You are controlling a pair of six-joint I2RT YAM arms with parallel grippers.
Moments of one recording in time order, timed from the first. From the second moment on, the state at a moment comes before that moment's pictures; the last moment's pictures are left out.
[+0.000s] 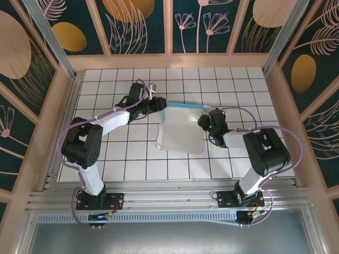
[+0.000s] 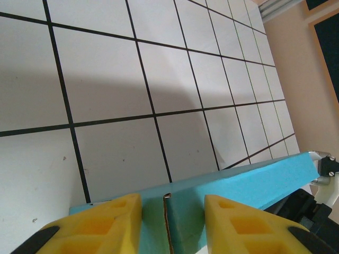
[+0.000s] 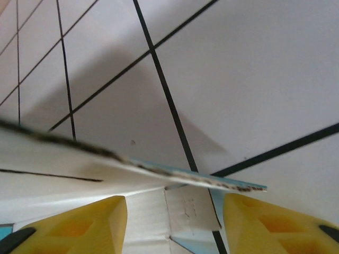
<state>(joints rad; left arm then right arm) -0.44 1.83 1.18 0.03 0.43 -0.66 0.38 1.64 0.60 0.36 0.08 0.83</state>
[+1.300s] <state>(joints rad) -0.44 1.83 1.19 0.02 0.43 -0.64 0.36 1.72 0.60 0.49 0.00 0.84</state>
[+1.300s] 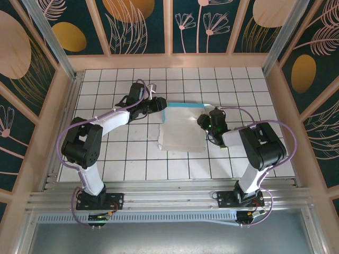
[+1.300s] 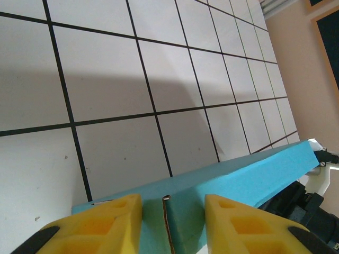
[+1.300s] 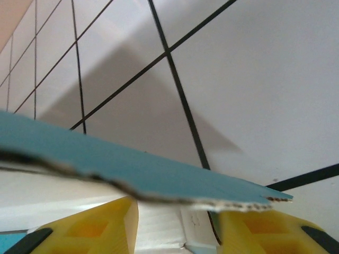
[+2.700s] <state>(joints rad) -0.45 1.83 1.19 0.02 0.41 -0.63 0.14 1.43 0.64 0.28 -0.26 0.15</state>
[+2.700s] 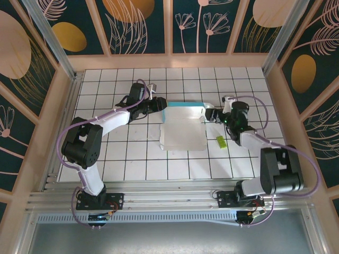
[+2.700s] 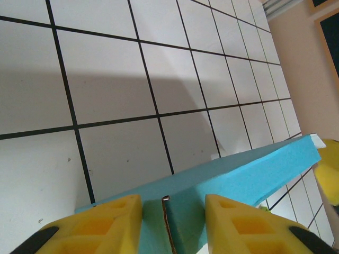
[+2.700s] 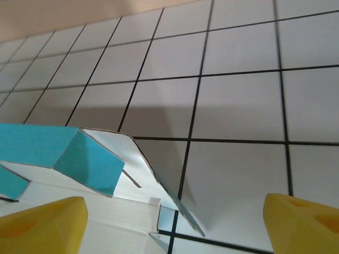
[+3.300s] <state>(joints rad) -0.45 1.83 1.19 0.02 0.41 -0.63 0.14 1.66 0.80 0.19 -0.28 0.26</state>
